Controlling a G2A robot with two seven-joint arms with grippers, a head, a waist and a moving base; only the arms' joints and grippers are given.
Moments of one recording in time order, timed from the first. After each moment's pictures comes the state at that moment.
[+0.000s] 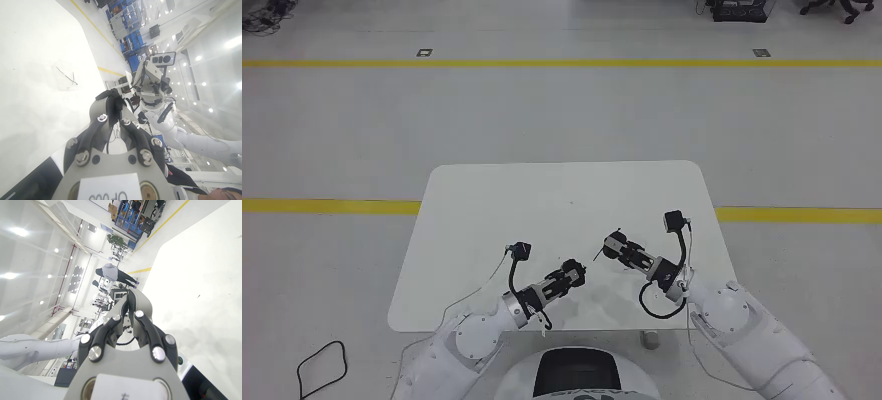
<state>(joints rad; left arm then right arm) 1.64 -1.13 -1.00 -1.66 0.13 -0.34 -0.31 -1.57 -0.91 1.05 -1.74 0.13 -0.34 0.32</state>
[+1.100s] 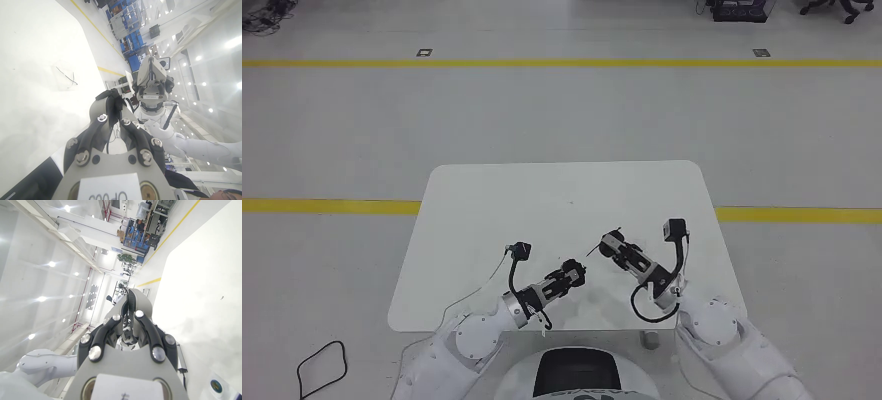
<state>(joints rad) 1.64 -1.13 -1.00 -1.66 0.13 -0.34 -0.31 -1.68 -1.04 1.11 -1.77 0.19 -0.34 0.25</state>
